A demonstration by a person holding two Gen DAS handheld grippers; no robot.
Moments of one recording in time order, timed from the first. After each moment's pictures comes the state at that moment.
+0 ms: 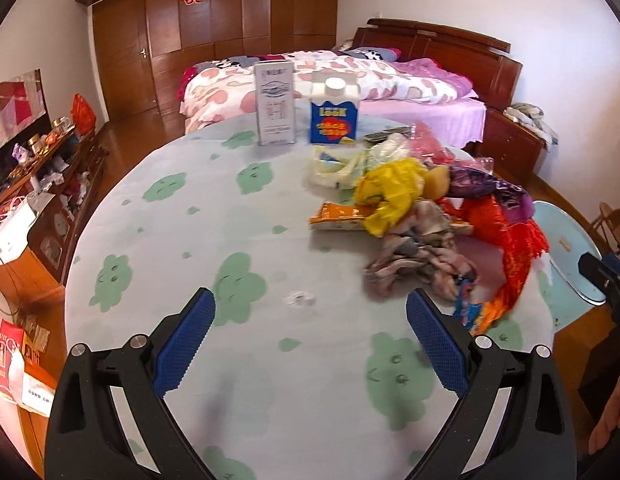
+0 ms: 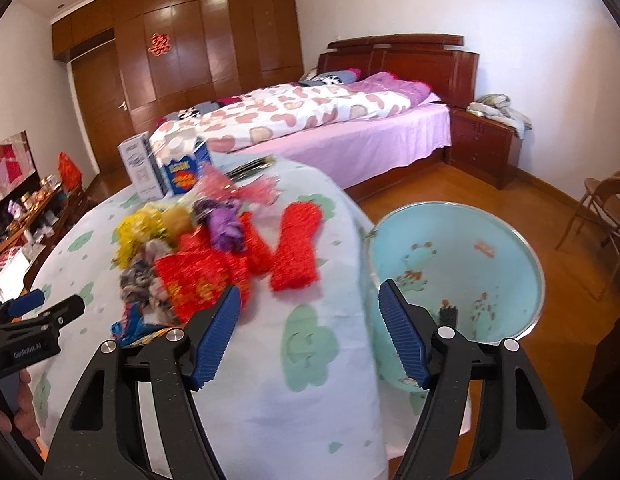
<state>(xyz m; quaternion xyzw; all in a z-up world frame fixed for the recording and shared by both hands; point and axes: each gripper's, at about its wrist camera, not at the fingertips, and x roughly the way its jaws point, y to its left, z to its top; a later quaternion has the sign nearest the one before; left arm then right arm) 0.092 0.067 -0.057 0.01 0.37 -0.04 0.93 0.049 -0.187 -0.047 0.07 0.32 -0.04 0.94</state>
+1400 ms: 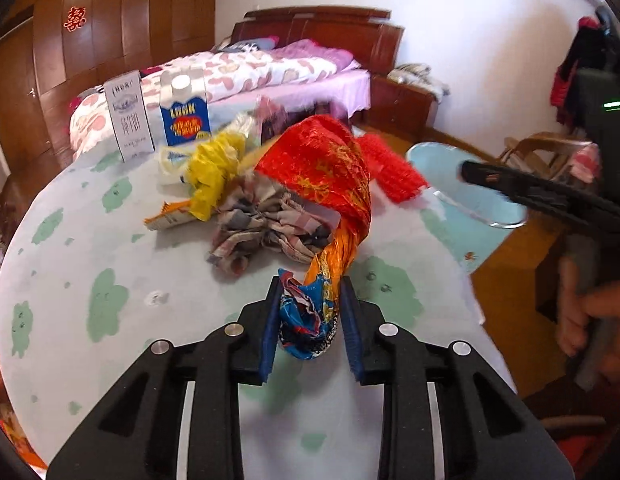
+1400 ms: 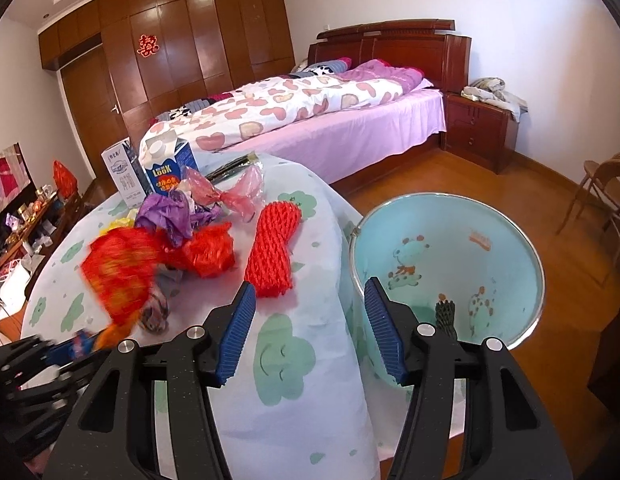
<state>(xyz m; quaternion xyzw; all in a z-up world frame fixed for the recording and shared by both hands) 0.062 0.011 -0.059 0.06 0.36 -0.26 0.89 0.066 -0.218 -0.046 0.10 0.33 -0.04 0.94</state>
